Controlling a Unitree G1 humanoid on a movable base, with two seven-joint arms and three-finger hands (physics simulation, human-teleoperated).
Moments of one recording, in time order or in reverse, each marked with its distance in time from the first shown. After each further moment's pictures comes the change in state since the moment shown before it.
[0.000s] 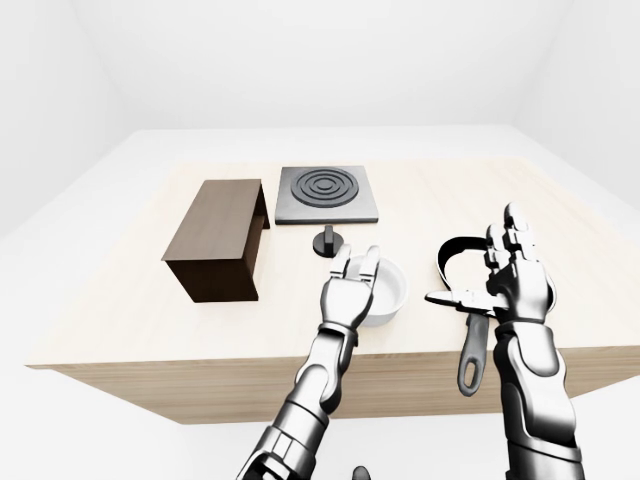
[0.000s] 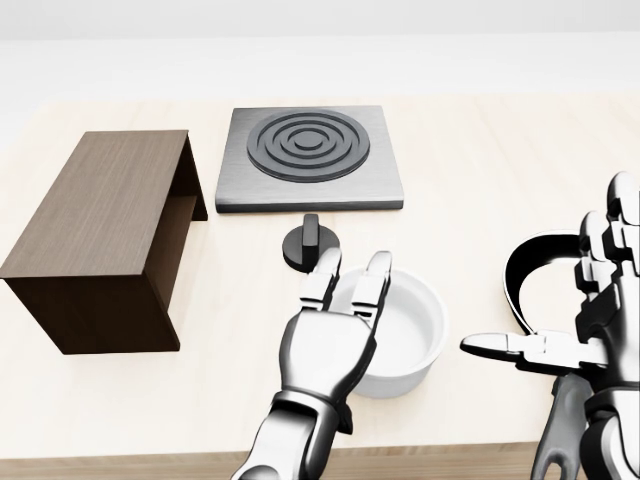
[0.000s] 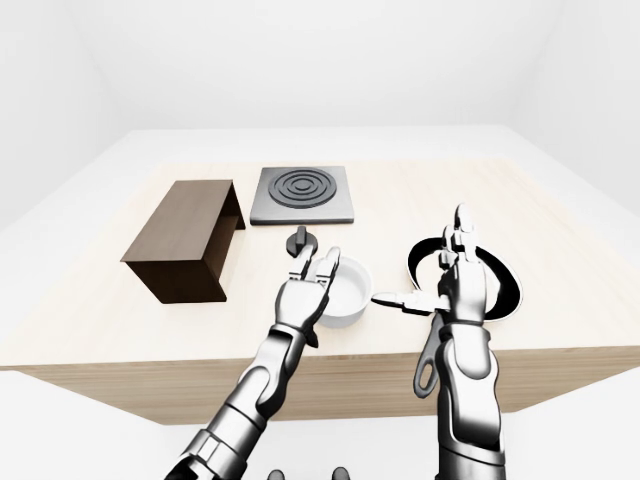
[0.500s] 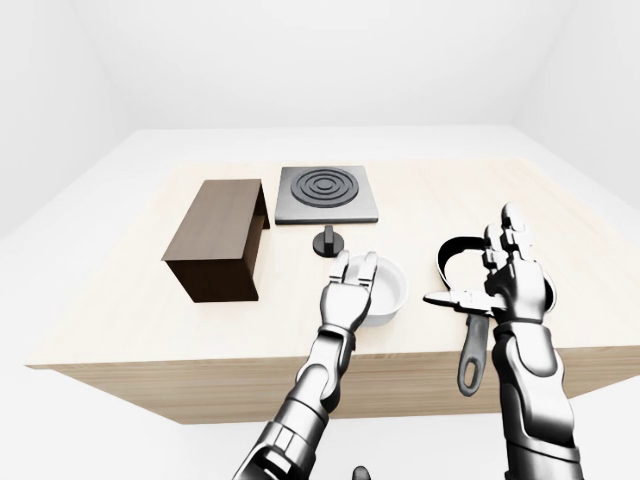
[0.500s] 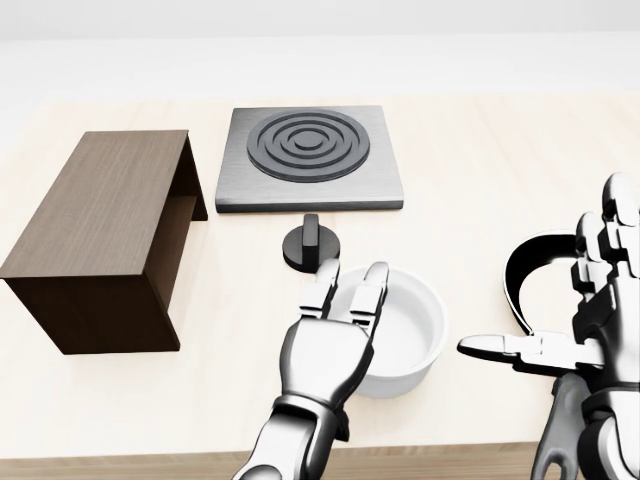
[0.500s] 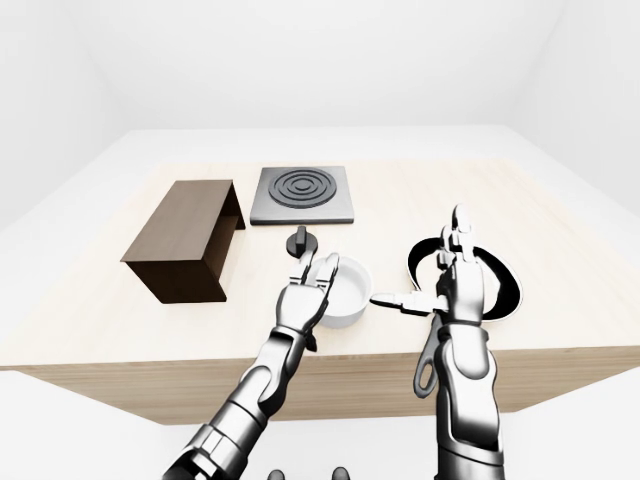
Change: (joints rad) left arm -0.033 0.001 0.013 0.109 -0.010 0.000 0.042; right arm 0.002 0.003 0.007 0.000 -0.007 0.000 0.003
